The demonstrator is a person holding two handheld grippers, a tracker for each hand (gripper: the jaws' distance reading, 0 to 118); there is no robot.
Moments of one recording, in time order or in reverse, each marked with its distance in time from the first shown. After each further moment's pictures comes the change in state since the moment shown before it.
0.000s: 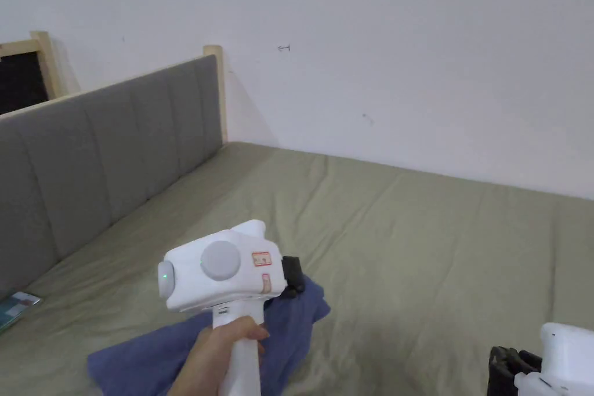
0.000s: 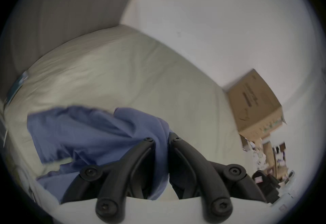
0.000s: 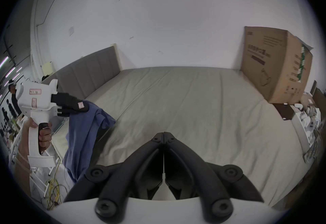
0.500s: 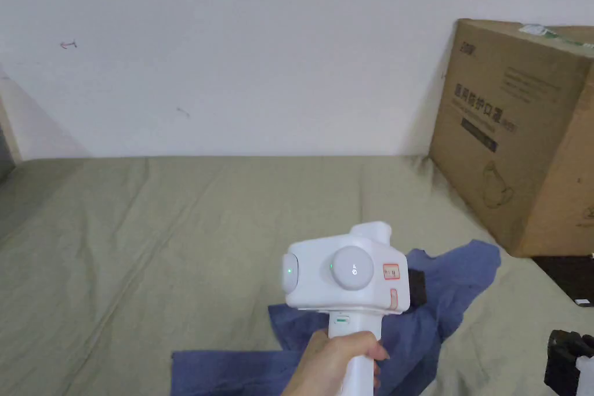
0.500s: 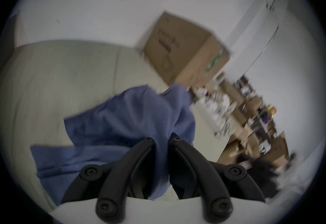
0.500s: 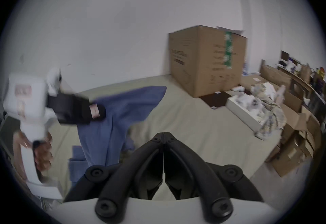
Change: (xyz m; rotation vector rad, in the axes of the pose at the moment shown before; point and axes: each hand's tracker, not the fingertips) left arm 0.303 -0.156 -0.134 -0.365 -0.362 -0.436; right arm 0.188 -0.029 0.112 0.075 -0.496 -0.226
